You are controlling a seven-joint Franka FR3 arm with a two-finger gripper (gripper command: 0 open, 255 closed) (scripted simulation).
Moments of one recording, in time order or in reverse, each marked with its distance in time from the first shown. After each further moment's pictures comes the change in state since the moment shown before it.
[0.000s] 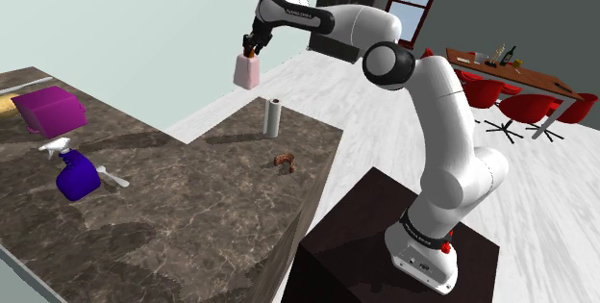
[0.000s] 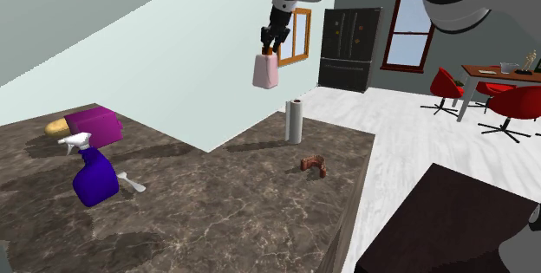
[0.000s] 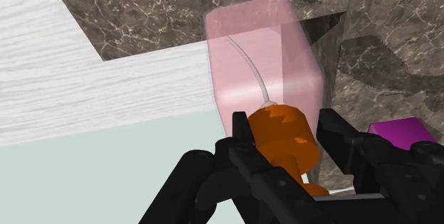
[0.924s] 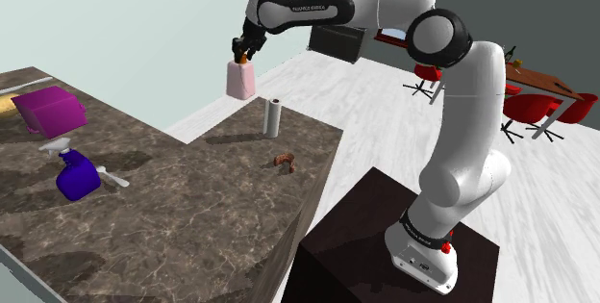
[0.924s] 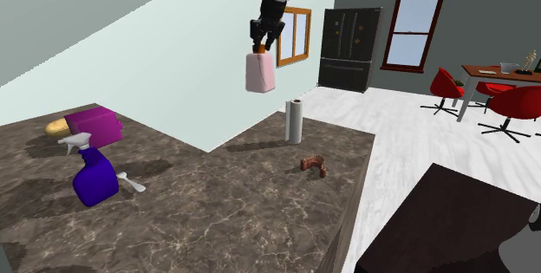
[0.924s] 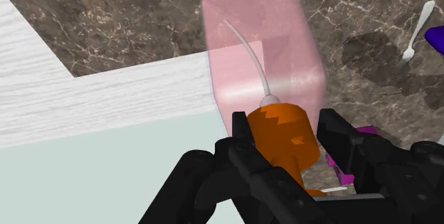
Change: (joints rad) arm -0.062 -0.382 0.068 -0.591 0.035 0.198 0.196
